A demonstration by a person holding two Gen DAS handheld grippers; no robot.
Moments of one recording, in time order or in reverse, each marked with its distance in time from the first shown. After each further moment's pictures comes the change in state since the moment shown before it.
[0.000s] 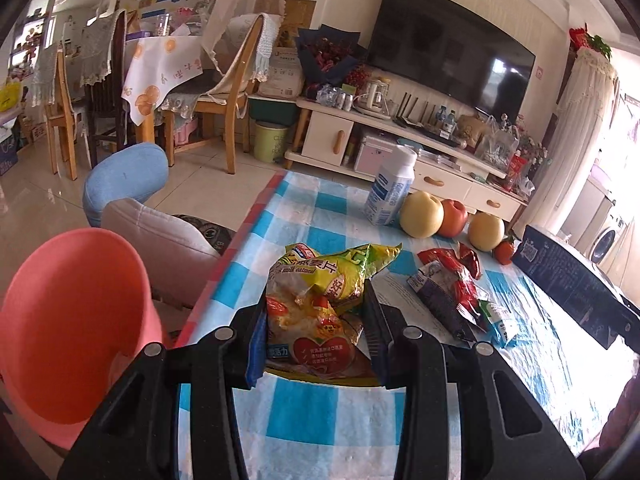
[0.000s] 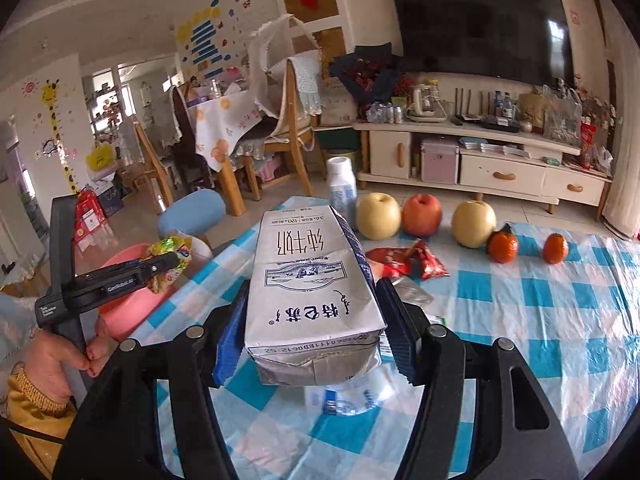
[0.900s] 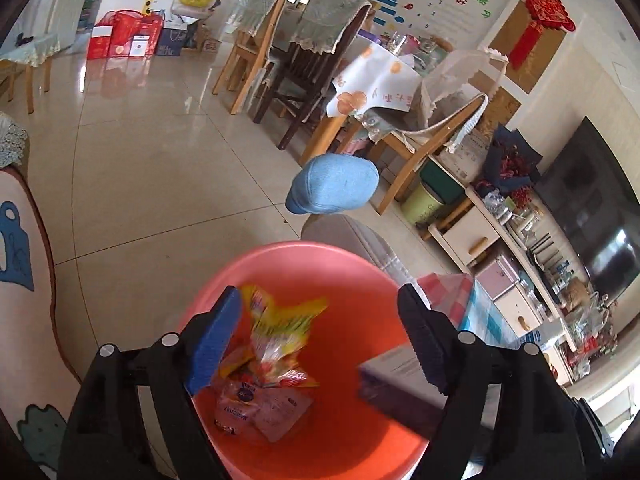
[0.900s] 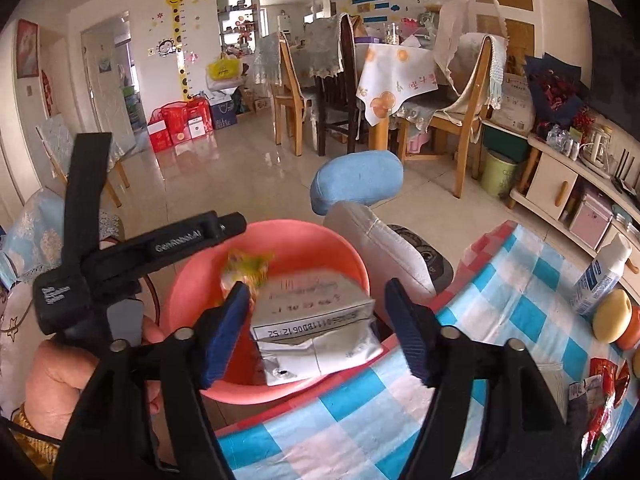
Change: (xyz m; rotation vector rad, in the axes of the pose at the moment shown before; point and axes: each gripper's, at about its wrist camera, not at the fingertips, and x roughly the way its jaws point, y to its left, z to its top) left arm -0.054 0.233 -0.002 -0.593 -0.146 0.345; right arm 0.165 0.275 0.030 -0.356 0.164 0.331
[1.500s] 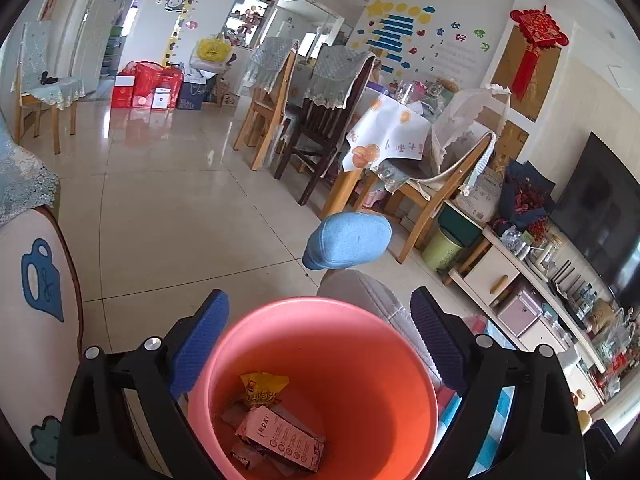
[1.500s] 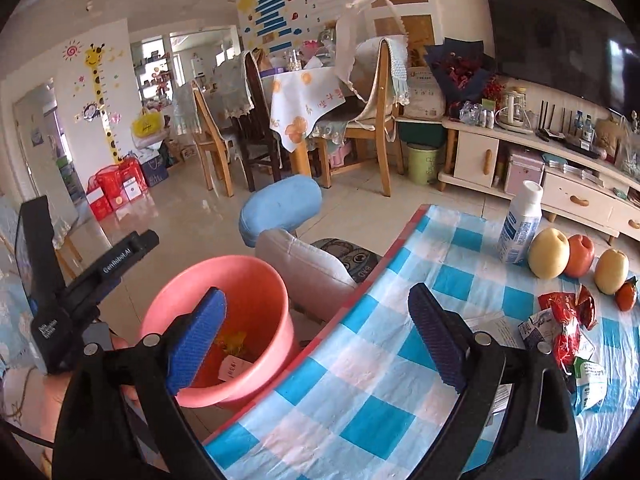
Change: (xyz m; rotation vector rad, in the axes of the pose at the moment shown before) left arm -0.040 -0.023 0.005 0.022 -0.206 0.098; right arm -0.077 -0.041 -0.017 0.260 -0.127 -0.195
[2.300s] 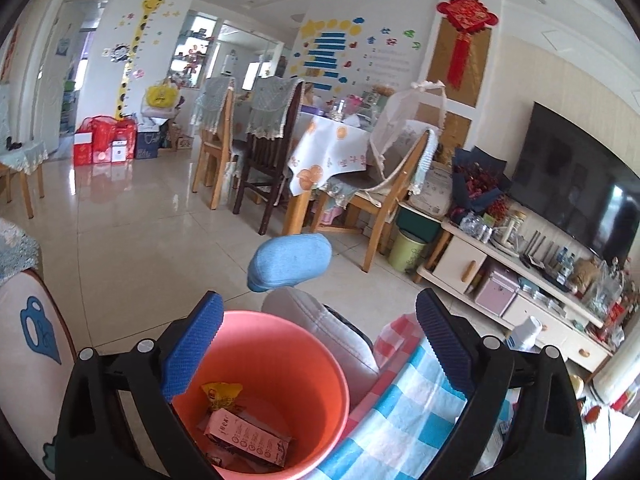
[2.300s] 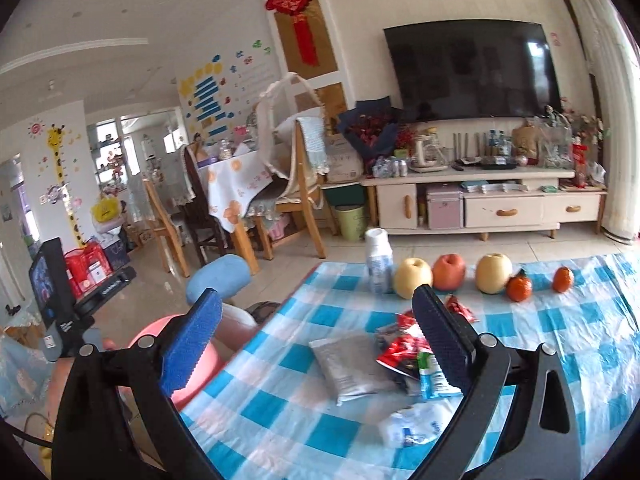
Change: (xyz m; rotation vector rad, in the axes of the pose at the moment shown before) left arm -0.070 -0.100 -0.016 0.225 -0.075 -0.131; right arm -0.171 -0.139 -0.029 0.180 -0.259 -0.186
